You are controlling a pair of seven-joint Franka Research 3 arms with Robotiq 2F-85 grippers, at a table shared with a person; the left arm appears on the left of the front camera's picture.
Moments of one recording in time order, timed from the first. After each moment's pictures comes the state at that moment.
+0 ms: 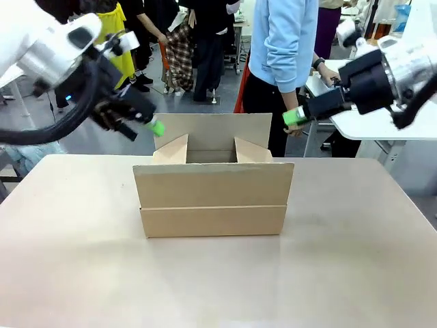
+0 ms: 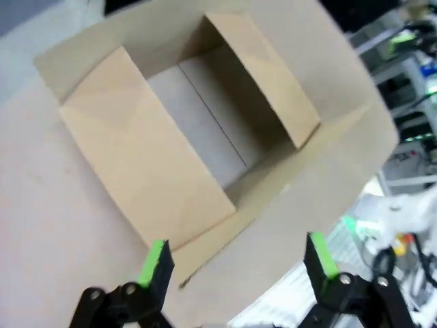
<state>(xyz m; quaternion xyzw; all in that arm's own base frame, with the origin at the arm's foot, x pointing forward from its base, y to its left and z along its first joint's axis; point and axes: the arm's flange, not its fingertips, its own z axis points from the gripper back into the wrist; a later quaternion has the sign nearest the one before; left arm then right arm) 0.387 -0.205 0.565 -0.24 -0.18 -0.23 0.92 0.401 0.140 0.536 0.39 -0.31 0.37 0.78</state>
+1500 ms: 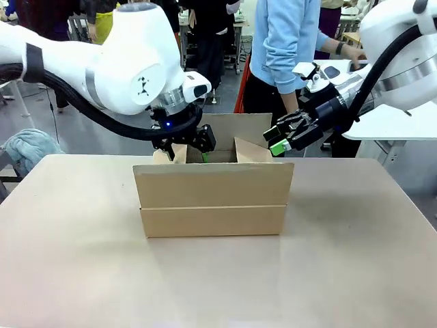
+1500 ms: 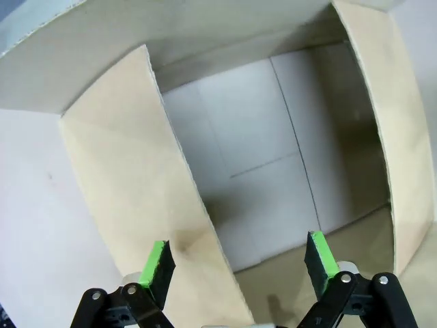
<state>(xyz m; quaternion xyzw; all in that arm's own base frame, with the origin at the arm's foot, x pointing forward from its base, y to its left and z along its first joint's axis) 0.475 -0.317 0.457 -0.07 -0.13 -0.13 0.98 0.484 0.152 0.448 0.41 -0.28 0.57 0.66</state>
